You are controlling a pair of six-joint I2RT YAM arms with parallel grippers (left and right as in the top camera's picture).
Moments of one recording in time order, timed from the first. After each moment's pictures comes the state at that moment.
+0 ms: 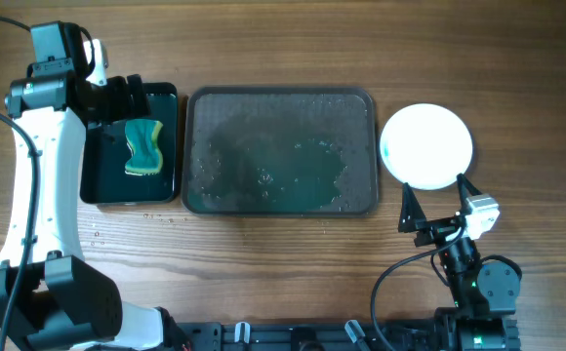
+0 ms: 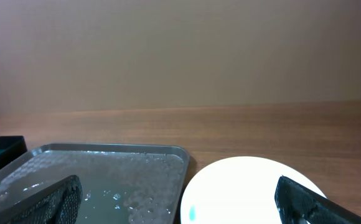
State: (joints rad) left arm 0.17 1.65 1.51 -0.97 0.01 -0.09; right arm 0.00 0.02 0.01 0.01 -0.20 0.13
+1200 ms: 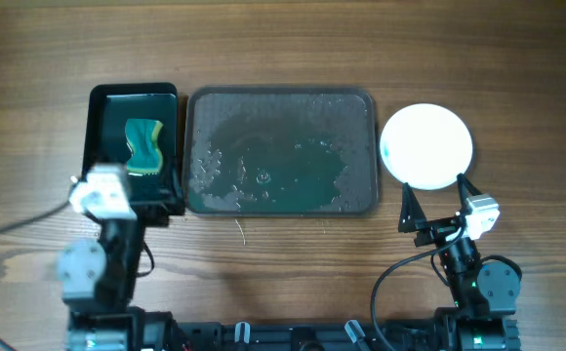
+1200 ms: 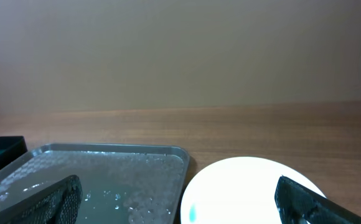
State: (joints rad) left arm 0.03 0.36 0.44 -0.14 0.11 -0.08; right arm 0.00 0.01 0.01 0.01 -0.20 0.13
